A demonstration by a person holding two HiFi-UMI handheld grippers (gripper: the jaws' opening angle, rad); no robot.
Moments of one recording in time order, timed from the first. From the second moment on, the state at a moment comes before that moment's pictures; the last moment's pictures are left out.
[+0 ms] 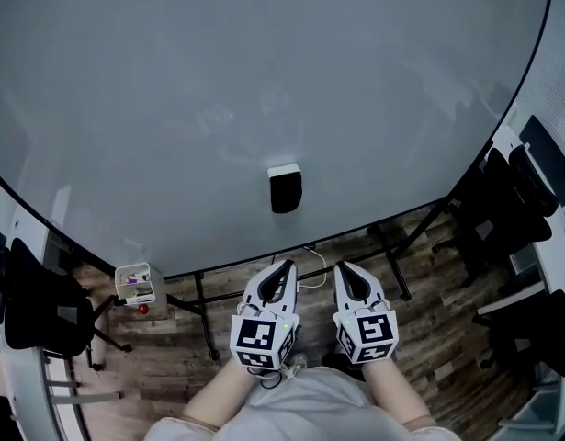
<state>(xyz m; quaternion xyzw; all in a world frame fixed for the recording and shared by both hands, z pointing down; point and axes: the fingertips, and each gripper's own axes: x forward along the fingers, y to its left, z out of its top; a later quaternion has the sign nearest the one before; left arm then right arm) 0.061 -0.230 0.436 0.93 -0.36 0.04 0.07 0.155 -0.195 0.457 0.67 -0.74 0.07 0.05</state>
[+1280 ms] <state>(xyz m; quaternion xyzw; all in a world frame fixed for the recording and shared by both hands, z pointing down) 0.080 -0.330 0.364 0.80 -0.60 -0.01 0.02 0.196 -0.293 0.425 0.52 -0.85 0.01 0.07</state>
